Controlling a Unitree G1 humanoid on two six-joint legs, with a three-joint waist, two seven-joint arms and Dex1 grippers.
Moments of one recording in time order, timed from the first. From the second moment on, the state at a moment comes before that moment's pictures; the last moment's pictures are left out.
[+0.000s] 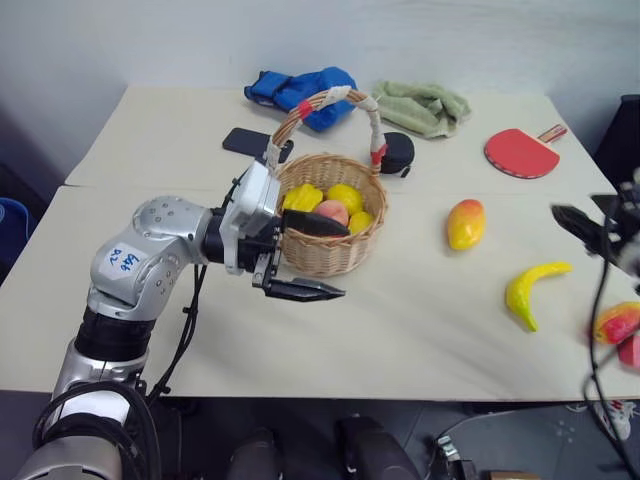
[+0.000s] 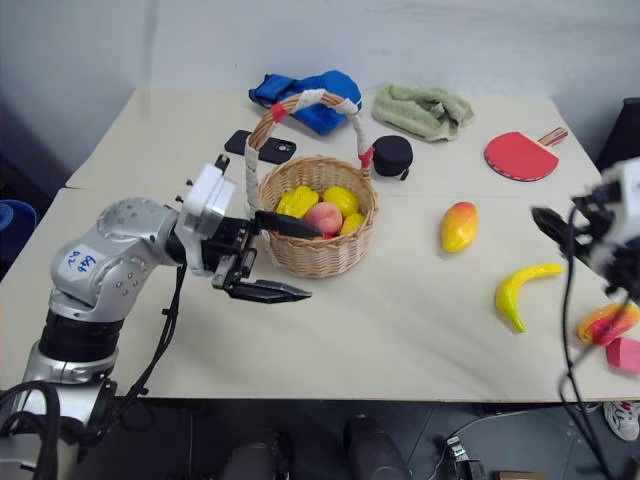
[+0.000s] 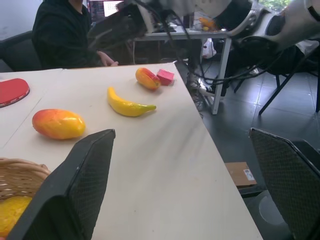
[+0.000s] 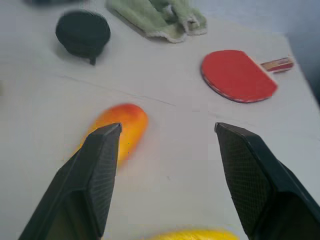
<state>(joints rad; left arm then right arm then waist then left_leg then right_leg) -0.75 0.60 -0.09 -0.20 -0.63 0.62 -1.17 -0.51 -0.78 -0.47 -0.17 0.56 1.02 0.35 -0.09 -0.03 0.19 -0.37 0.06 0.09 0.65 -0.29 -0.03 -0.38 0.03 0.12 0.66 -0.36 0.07</state>
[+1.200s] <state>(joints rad) -0.82 0.61 -0.06 -0.14 -0.58 0.61 -1.07 -0.85 -0.46 -0.31 0.51 0.38 0.85 0.19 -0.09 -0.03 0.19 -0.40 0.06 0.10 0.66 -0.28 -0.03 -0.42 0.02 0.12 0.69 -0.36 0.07</state>
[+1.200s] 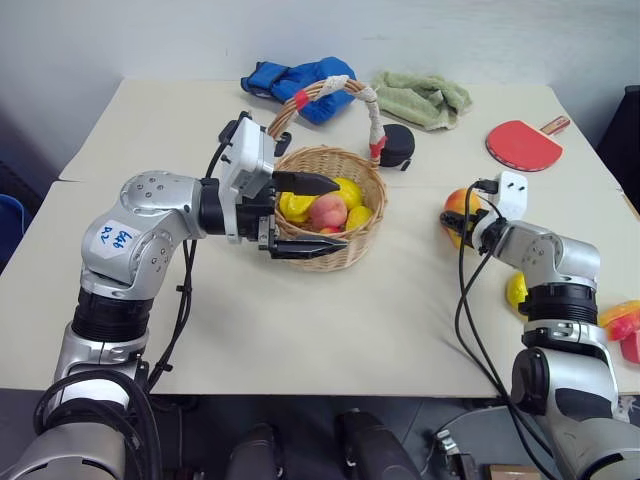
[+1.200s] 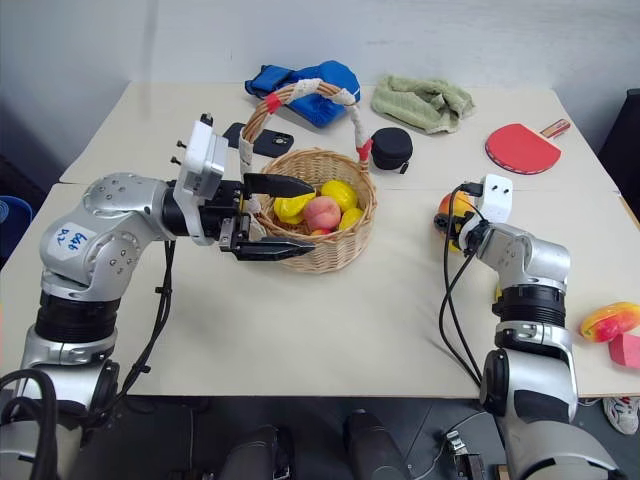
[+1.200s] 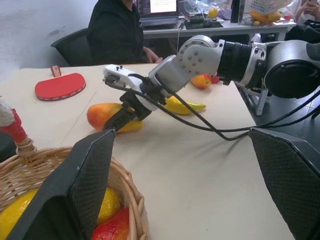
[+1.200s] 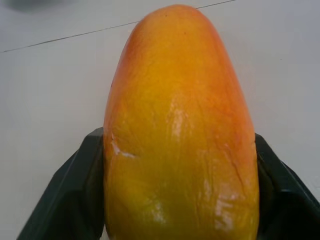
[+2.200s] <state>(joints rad) -0.76 0.73 0.10 -0.17 -0.61 0.65 -1.02 -1.05 -0.32 0.00 0.22 0.52 0.96 0.54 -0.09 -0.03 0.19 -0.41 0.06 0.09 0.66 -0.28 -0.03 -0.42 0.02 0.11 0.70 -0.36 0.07</state>
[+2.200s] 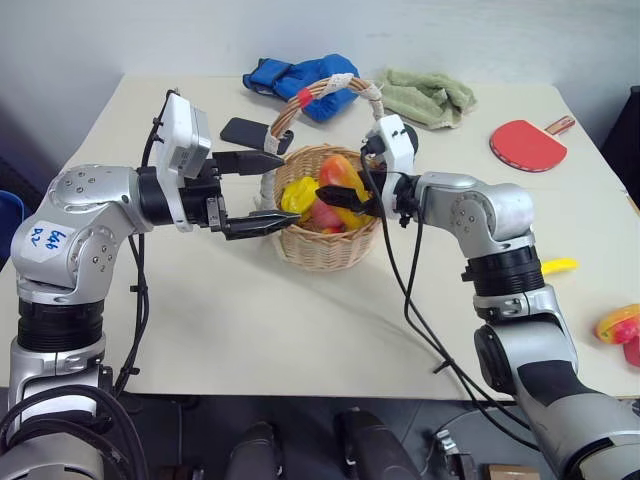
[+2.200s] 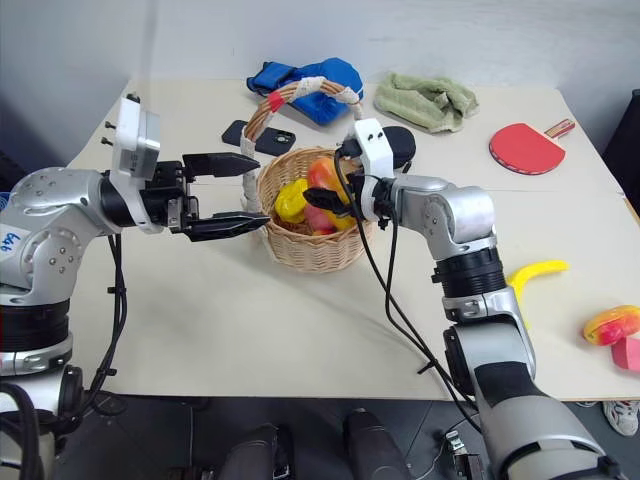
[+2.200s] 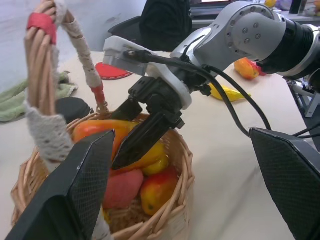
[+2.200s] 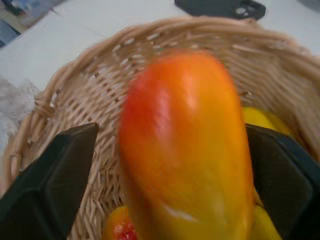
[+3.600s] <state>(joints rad) -0.81 0.53 -0.06 -0.18 -0.63 0.64 -1.08 -0.53 -0.35 -0.83 -0.22 0.49 1.52 -0.14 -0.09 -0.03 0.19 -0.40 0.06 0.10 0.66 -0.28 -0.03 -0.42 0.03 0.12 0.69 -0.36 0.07</state>
